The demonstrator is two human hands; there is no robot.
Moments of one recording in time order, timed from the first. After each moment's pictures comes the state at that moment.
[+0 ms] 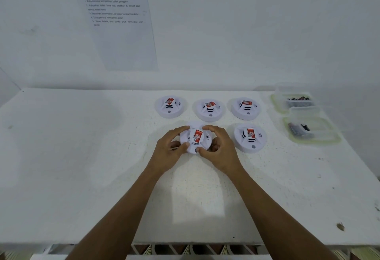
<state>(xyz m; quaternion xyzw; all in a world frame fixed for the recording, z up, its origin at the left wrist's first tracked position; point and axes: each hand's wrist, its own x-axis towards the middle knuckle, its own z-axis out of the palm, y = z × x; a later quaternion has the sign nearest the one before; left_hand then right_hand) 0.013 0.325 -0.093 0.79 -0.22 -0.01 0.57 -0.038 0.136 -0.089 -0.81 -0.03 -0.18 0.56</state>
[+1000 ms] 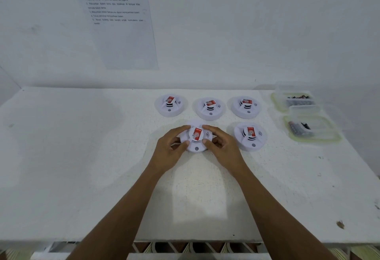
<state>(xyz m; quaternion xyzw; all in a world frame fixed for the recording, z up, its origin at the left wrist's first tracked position) 0.009 0.322 -0.093 0.80 -0.24 0.02 0.55 -0.042 0.128 -0.085 -0.78 -0.02 -0.11 0.62</state>
